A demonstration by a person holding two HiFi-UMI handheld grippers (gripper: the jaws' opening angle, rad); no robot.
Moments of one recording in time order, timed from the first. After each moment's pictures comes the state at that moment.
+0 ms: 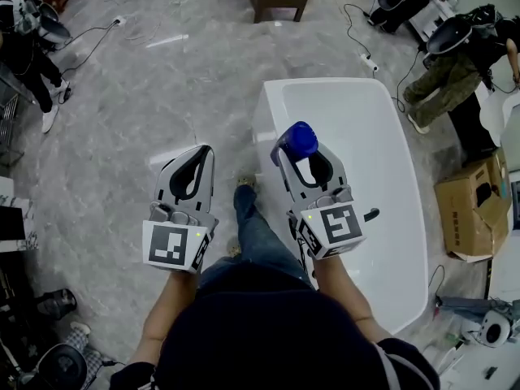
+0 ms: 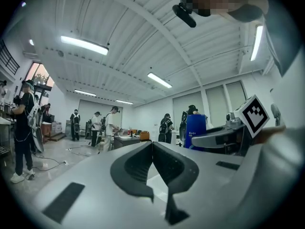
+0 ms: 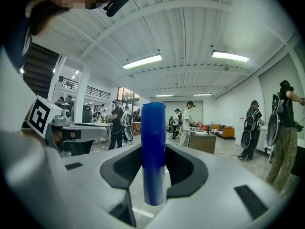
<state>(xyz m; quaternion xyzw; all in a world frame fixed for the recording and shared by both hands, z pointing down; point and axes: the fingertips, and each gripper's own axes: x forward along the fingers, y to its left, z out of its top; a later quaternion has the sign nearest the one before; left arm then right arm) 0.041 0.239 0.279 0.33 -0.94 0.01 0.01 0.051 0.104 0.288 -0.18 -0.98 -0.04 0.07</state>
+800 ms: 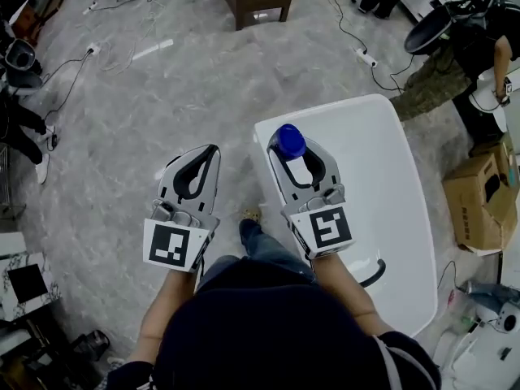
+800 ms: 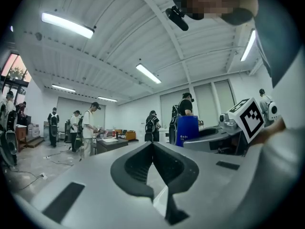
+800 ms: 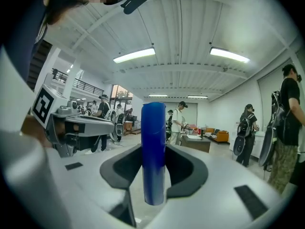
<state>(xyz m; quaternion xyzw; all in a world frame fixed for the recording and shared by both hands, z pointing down) -0.255 0.151 0.276 0.42 -0.91 0.02 0.00 -0.236 0.048 0.299 -0.15 -0.99 -0.06 0.06</state>
